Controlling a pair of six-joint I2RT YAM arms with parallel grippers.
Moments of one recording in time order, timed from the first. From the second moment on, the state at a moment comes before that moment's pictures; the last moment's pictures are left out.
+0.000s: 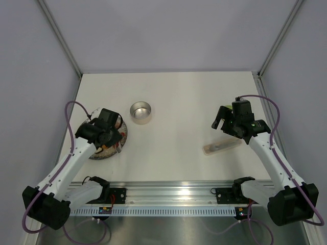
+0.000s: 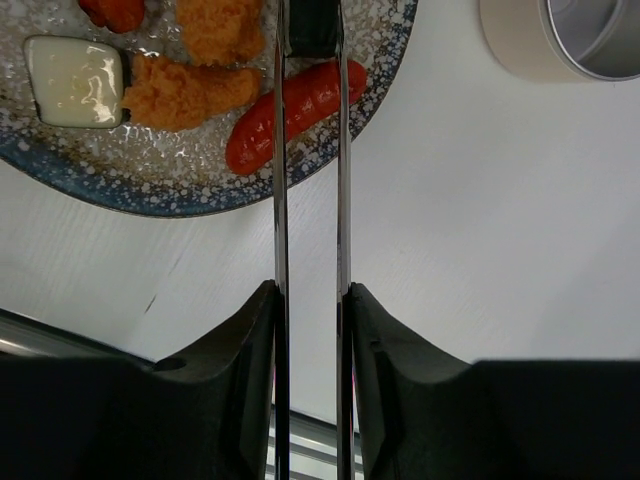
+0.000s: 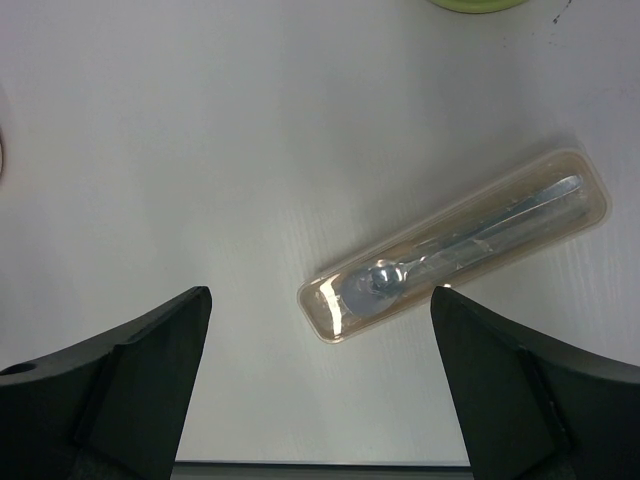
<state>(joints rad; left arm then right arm) -0.38 1.03 0.92 -0.99 -0.29 -0.96 0.20 1.08 0.92 -0.70 0.04 0.54</state>
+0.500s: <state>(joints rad) -0.47 1.22 1.39 -1.10 -0.40 -0.63 0.20 1.08 0.92 -0.70 0.04 0.54</state>
